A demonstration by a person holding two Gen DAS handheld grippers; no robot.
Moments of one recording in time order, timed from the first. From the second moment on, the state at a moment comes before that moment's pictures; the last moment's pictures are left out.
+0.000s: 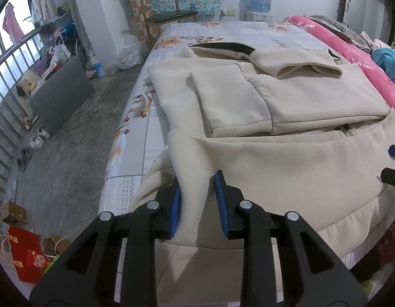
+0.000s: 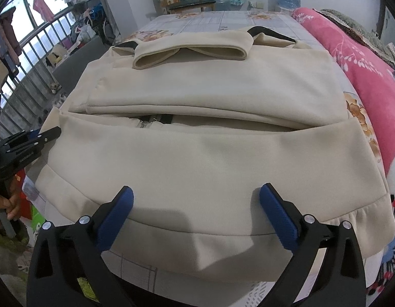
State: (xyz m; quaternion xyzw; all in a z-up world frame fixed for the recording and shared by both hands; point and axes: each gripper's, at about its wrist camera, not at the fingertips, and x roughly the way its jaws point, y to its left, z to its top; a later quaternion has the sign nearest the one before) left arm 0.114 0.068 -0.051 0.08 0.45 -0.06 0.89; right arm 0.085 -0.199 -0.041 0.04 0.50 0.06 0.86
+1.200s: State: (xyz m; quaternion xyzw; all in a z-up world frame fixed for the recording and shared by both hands) left arm 0.113 0.069 -0.051 0.08 0.45 -0.05 0.89; right arm 0.085 -0.198 -0.042 0.04 0.50 0.06 0.86
